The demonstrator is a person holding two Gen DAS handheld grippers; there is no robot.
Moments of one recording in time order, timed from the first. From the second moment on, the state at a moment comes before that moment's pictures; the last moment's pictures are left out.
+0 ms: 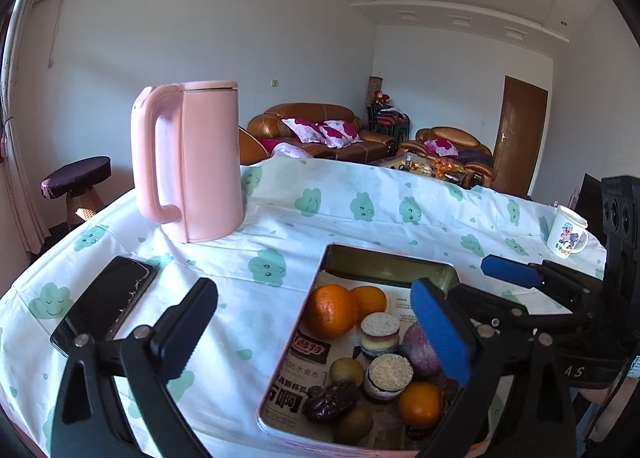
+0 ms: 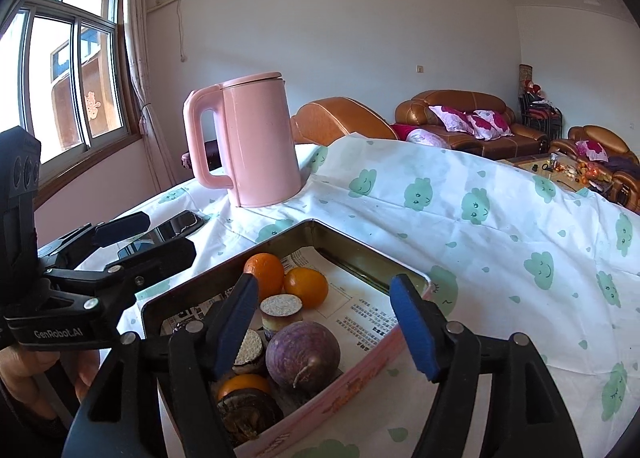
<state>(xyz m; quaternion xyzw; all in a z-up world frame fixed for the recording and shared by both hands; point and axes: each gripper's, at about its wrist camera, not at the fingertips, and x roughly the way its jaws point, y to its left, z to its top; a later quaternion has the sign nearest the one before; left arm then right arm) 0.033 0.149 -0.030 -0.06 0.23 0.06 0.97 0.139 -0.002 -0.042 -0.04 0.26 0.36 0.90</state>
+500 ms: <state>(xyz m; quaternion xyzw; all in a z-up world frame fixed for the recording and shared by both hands) 0.017 0.129 -0.016 -0.05 0.21 0.05 0.98 0.118 -0.035 -0.025 -0.03 0.23 0.32 0.92</state>
